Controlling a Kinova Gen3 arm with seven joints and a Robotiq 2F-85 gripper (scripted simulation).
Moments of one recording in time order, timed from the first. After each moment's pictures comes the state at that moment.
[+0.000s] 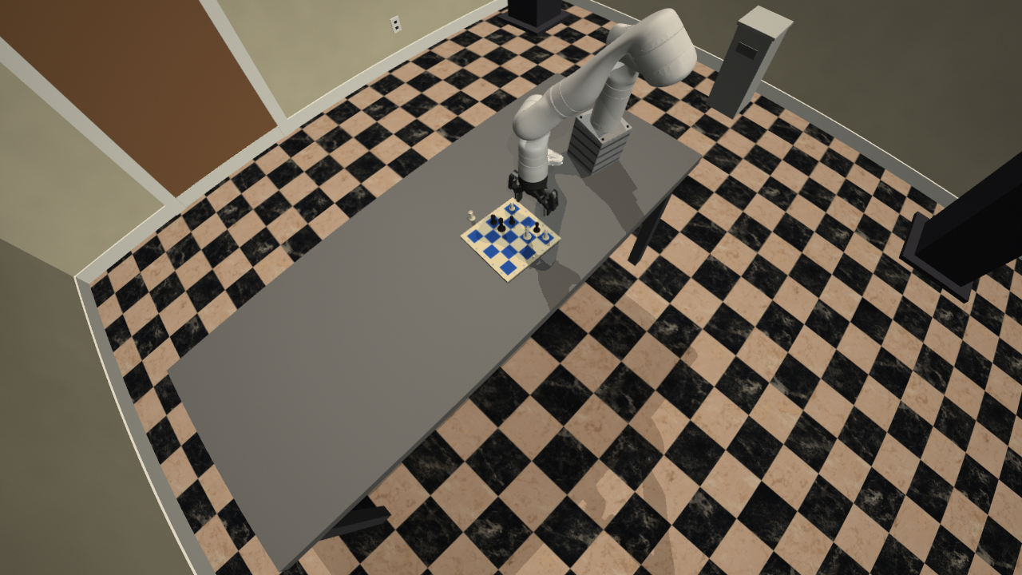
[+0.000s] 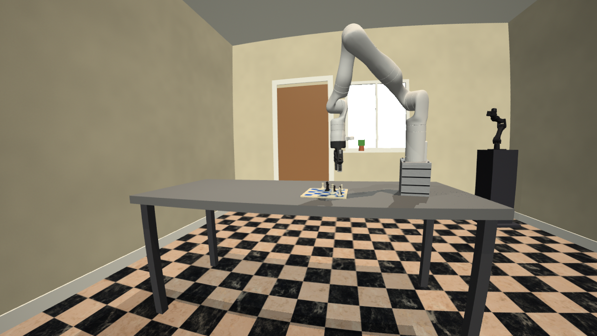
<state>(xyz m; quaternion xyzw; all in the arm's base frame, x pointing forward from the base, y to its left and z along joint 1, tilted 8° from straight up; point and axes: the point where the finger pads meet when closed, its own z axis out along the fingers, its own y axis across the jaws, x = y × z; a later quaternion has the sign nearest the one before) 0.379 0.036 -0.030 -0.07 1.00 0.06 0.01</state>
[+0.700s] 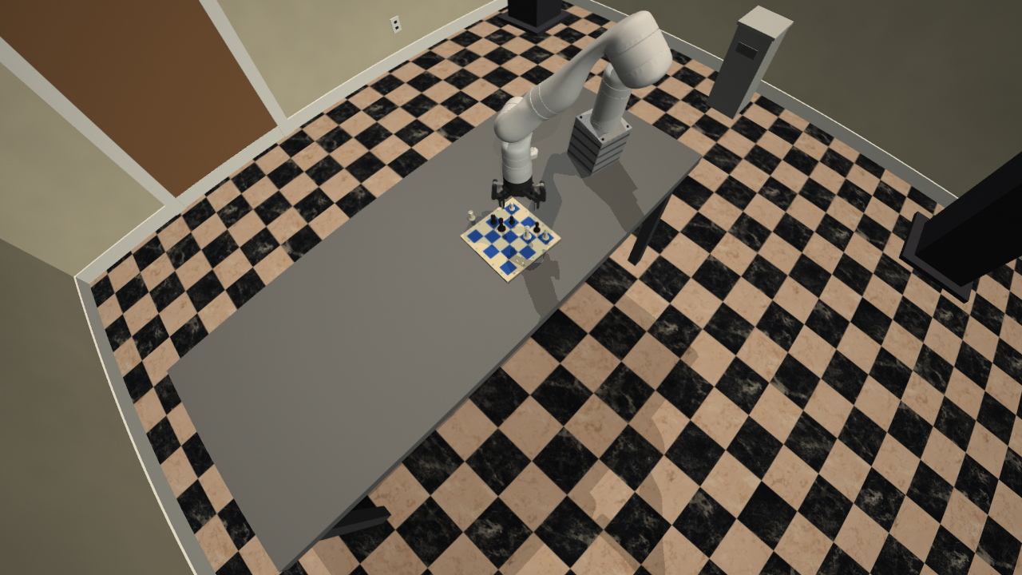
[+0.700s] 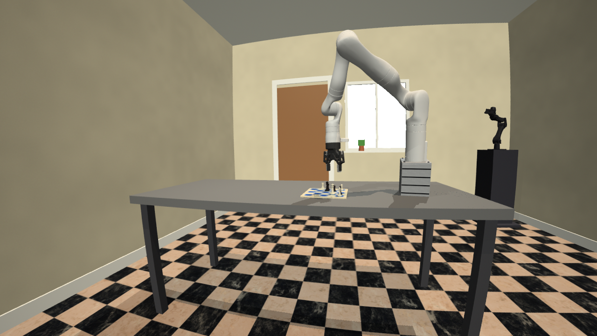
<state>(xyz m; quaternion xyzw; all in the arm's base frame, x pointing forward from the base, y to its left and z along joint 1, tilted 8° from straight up) 0.402 0.006 -0.038 -0.32 0.94 0.06 0.02</state>
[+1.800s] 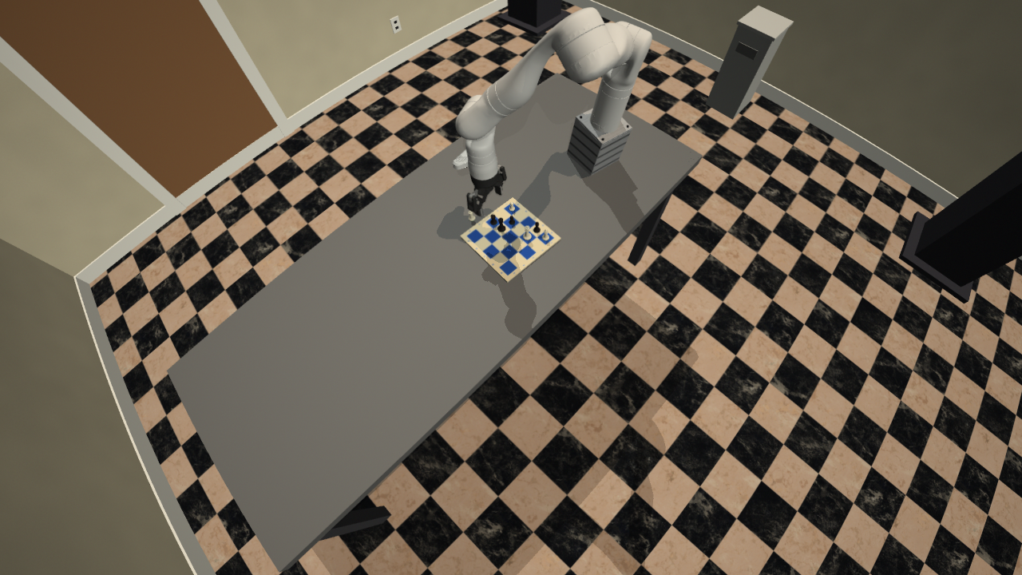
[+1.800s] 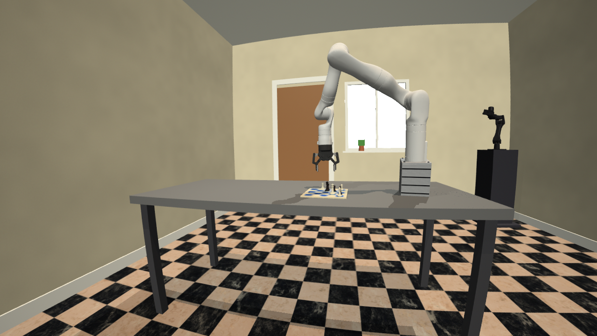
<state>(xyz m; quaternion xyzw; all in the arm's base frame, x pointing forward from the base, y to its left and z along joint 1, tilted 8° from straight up) 0.446 -0.070 -0.055 -0.75 0.66 0.04 0.05</state>
